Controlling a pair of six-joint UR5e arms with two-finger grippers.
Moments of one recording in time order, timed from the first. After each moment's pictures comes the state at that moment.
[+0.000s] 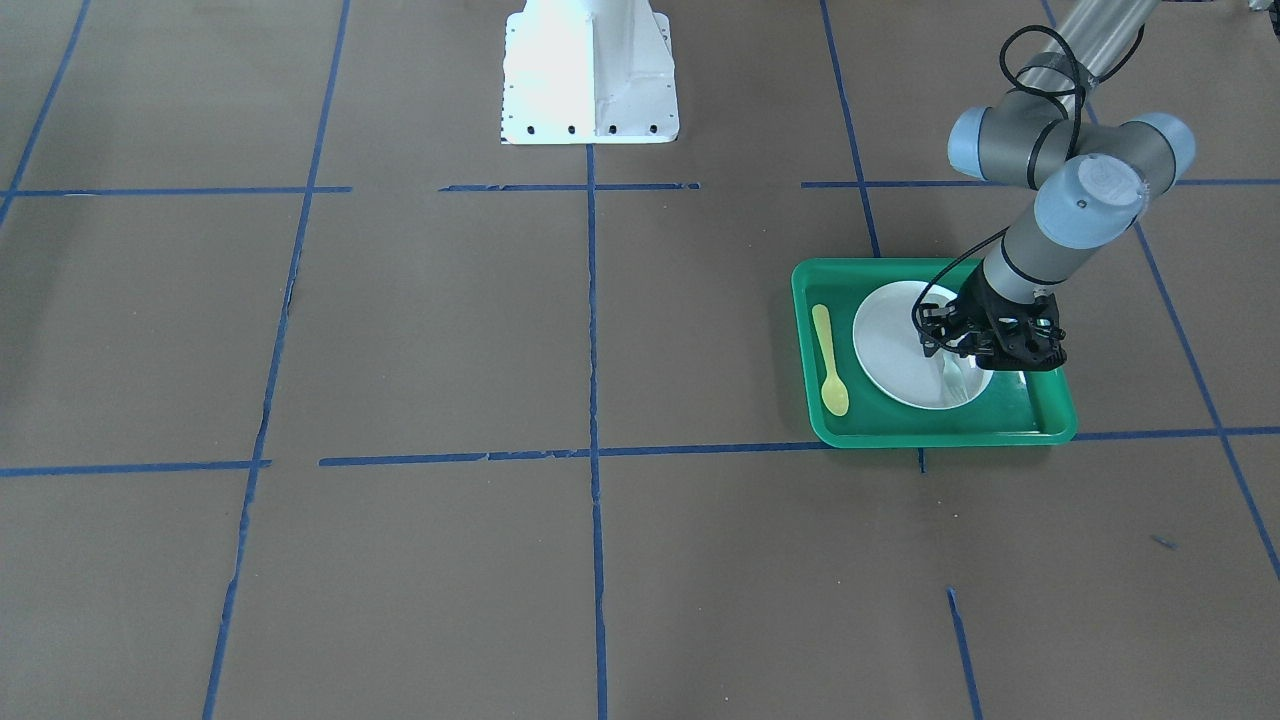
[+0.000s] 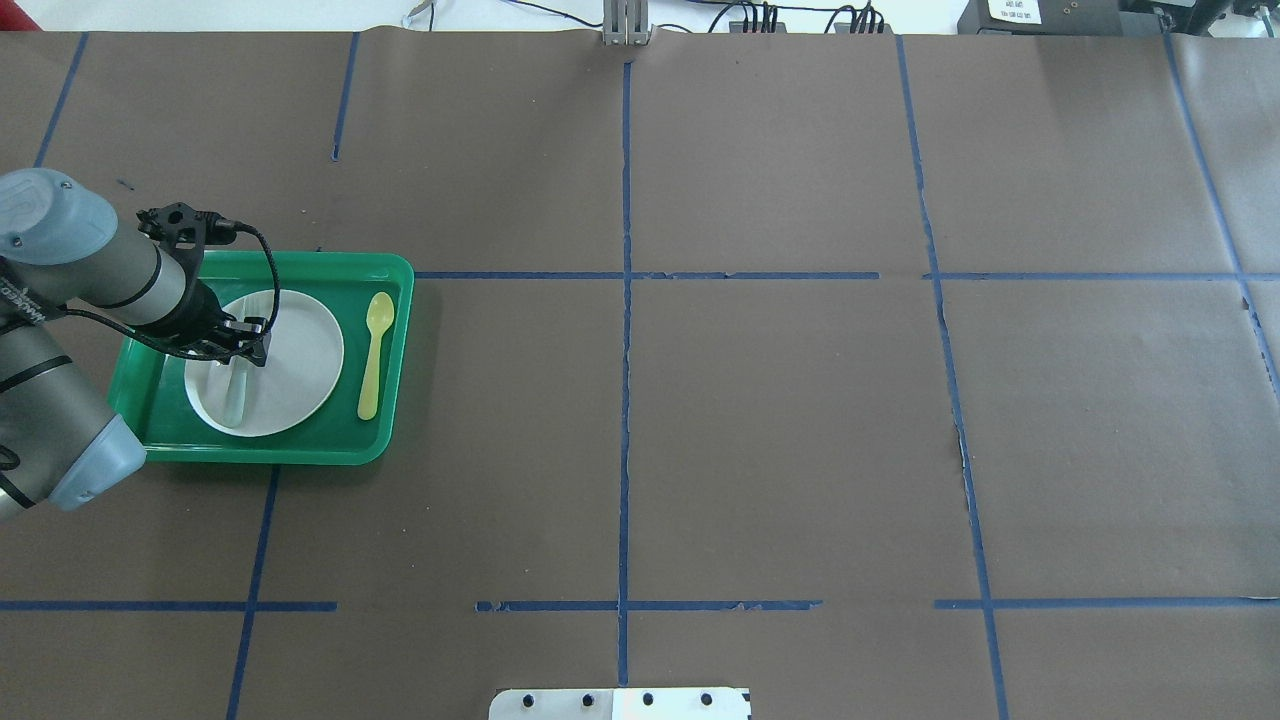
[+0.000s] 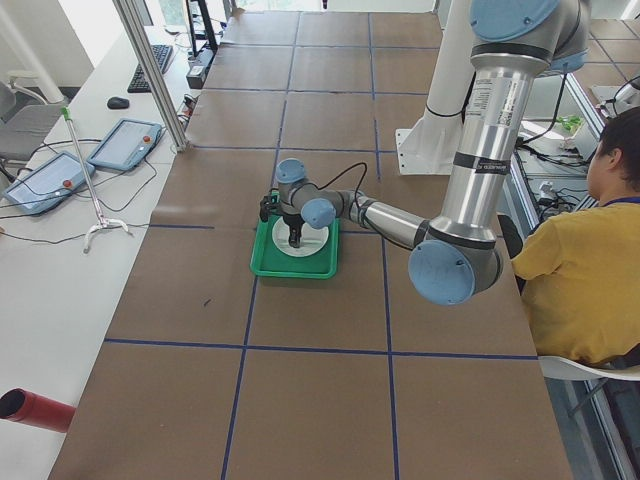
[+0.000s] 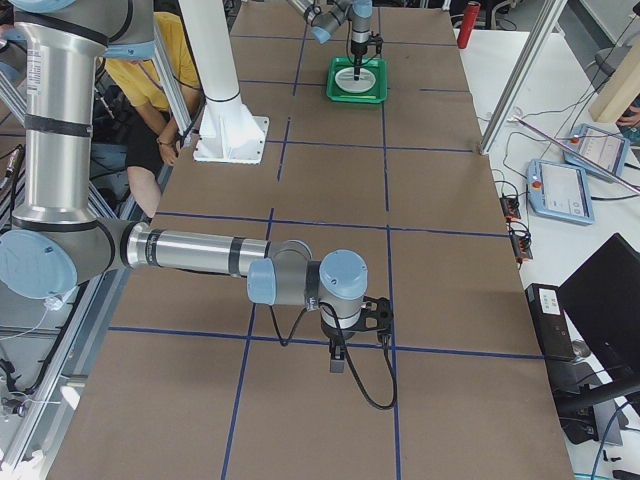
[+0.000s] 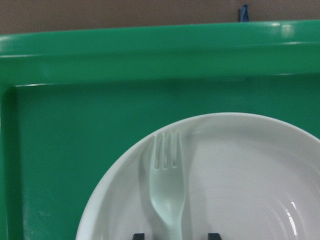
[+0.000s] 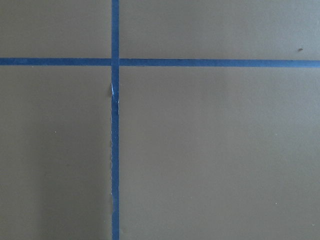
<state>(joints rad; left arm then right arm) -0.83 -1.77 -1.61 -1.95 -2.10 -0.86 1.58 -1.70 1.64 -1.50 2.28 0.01</state>
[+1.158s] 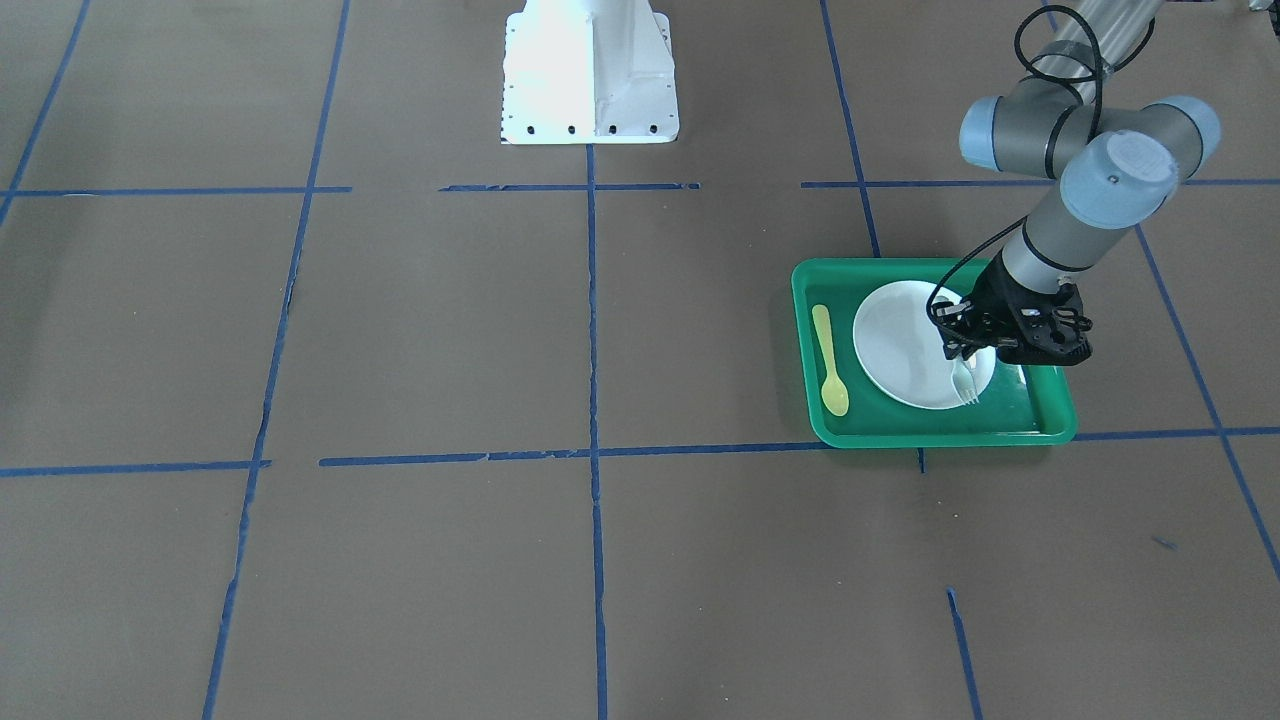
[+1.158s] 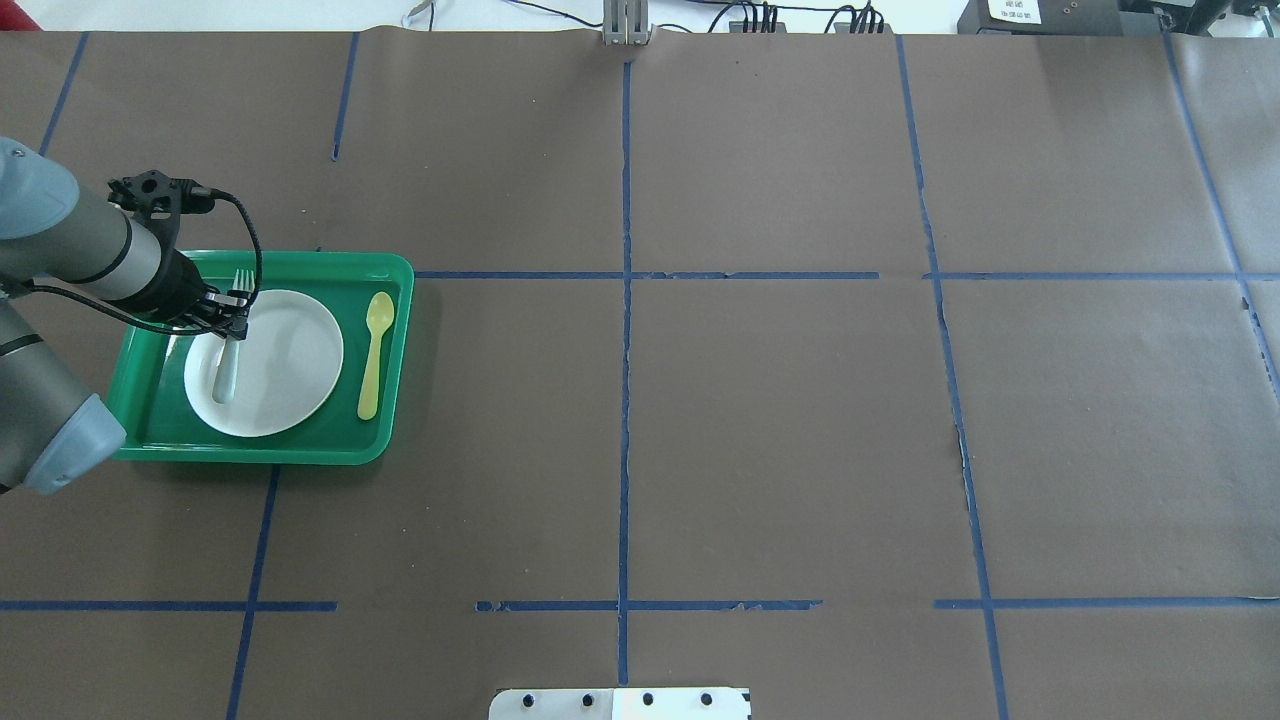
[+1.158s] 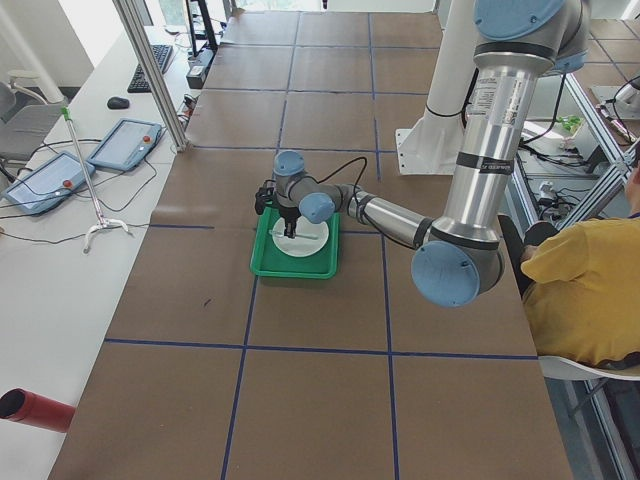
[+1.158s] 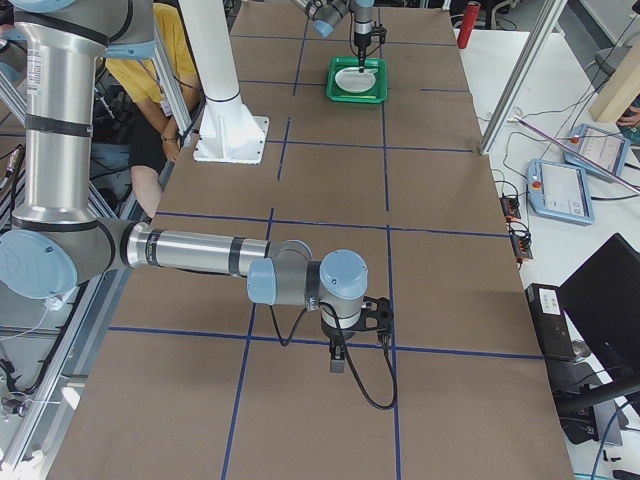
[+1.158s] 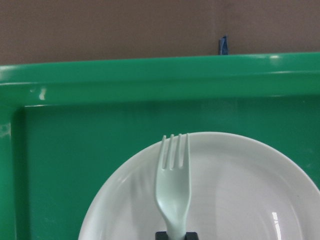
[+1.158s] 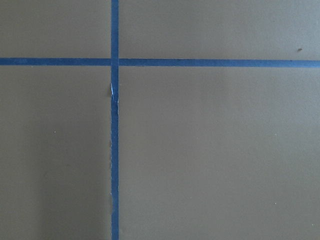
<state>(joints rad) -0.88 -1.75 -1.68 -1.95 -2.10 -0.87 1.58 -1.70 1.64 -1.50 2.28 0.01</state>
